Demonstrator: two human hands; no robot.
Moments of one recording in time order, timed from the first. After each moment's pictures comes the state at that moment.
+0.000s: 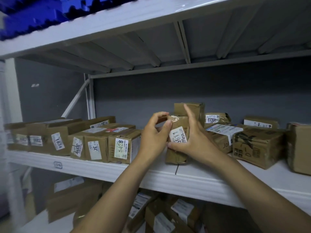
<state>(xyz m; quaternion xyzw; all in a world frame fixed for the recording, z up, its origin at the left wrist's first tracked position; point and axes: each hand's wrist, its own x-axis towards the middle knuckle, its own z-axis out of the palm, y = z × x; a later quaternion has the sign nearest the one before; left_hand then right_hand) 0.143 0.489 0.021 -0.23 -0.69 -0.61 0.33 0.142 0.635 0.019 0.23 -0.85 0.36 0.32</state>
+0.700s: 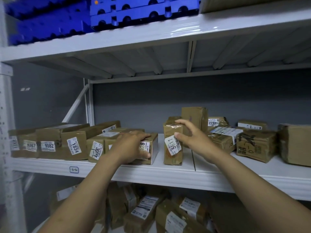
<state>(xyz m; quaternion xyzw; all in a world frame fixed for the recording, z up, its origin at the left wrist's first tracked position) 0.136 0.338 0.030 -0.21 -0.94 -0.08 0.25 0.157 0.573 0.029 0.18 -0.83 0.48 0.23</state>
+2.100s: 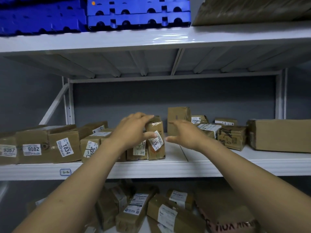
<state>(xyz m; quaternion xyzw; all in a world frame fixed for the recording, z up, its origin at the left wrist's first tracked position) 0.156 0.341 0.064 -0.32 -0.88 -0.07 0.34 0.203 0.539 0.053 0.05 -0.96 0.11 0.26</state>
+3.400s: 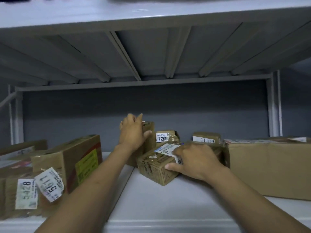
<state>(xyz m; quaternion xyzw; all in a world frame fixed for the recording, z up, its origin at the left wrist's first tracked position) -0.019 0.599 0.073 -0.20 -0.86 -0.15 0.44 0.120 0.783 0.030 0.05 -0.94 -0.13 0.31</state>
